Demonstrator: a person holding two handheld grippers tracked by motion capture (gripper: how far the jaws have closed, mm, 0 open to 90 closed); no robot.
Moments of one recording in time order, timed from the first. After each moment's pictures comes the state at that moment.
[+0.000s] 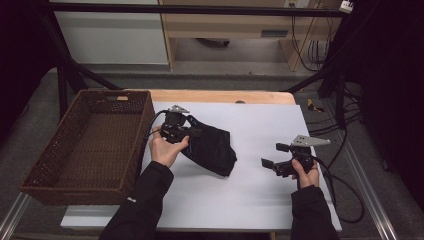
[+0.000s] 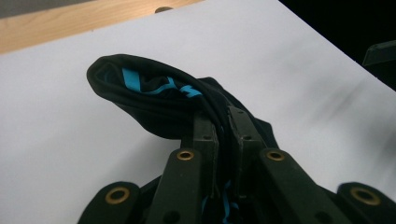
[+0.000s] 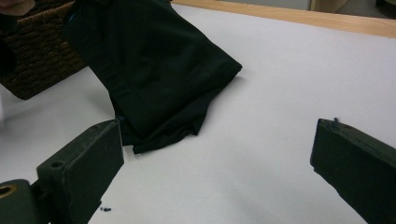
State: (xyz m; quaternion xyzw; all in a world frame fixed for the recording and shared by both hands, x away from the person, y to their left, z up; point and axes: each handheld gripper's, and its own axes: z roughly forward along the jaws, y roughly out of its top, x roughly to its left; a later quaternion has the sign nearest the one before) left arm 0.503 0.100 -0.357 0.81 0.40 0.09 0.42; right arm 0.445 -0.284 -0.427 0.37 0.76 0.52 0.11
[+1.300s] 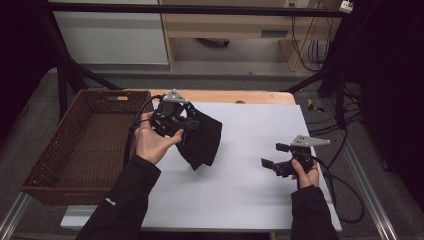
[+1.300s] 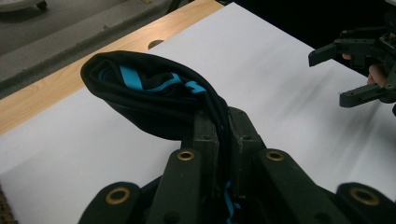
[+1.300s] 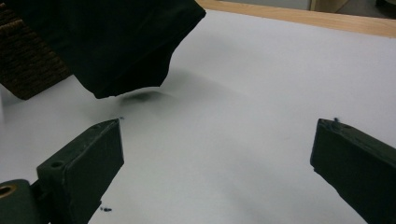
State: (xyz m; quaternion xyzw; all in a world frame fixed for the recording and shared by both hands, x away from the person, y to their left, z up) left arm 0.466 0.106 -0.276 0.84 0.33 0.14 0.40; right arm 0.445 -0.284 -0.427 0.37 0.76 0.52 0.11
